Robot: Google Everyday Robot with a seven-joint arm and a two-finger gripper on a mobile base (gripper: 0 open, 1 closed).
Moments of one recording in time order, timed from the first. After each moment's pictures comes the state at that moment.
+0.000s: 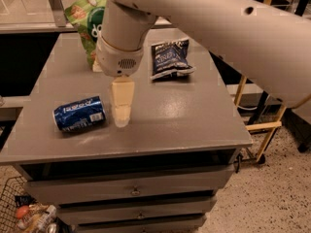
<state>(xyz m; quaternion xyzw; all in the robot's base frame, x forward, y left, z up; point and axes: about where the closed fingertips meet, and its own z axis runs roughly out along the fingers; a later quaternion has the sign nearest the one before) 0.505 0.104 0.896 -0.83 0.52 0.09 0.15</state>
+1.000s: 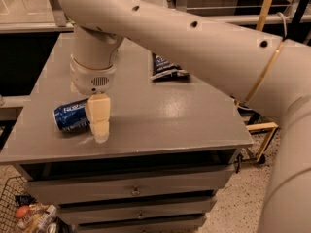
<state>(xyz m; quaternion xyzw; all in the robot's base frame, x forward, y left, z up) 0.487 0.161 0.854 -0.86 0.48 0.12 0.11</state>
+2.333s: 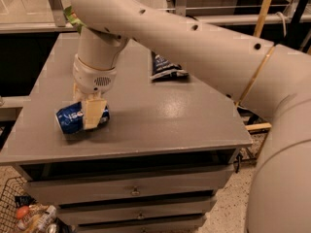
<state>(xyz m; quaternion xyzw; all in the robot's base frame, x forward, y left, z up) 0.494 0.171 0.846 -0.86 0.47 0.16 0.13</state>
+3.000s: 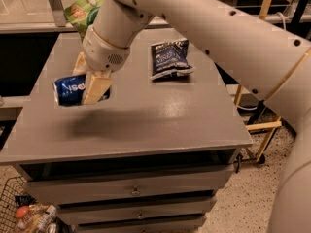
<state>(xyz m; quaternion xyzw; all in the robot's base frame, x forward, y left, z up) 0.510 0.160 0.904 -0.84 0.45 0.19 0.22</state>
